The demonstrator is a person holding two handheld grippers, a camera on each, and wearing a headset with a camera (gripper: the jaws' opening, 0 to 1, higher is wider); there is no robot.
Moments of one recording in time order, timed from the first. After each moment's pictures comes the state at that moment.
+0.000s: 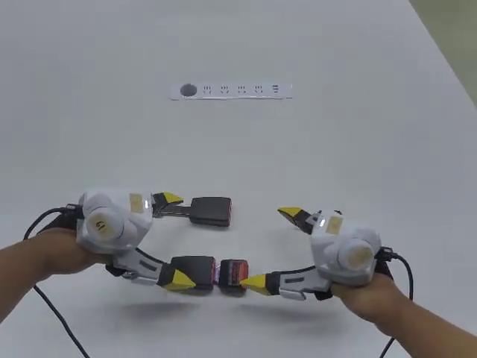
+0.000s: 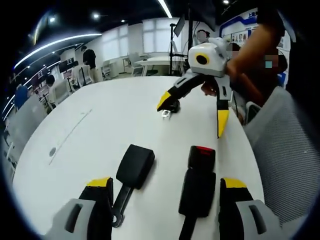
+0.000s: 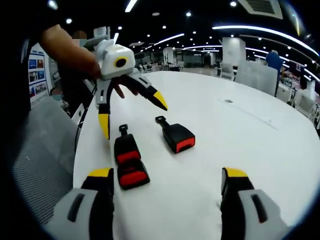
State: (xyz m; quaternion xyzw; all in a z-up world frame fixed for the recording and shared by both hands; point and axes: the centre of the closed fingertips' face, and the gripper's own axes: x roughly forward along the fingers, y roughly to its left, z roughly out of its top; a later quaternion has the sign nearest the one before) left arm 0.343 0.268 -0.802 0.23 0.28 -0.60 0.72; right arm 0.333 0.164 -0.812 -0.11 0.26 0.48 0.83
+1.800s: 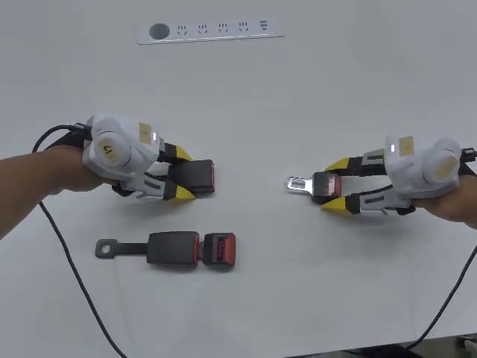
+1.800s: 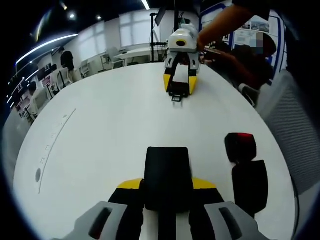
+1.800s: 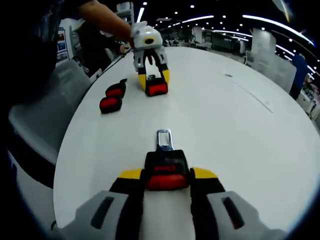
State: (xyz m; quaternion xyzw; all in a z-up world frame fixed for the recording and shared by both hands) left arm 0.398 0.236 -0.855 0.29 0.28 -0.65 0.64; right arm 0.366 0.041 -0.853 -0.21 0.31 0.56 0.73
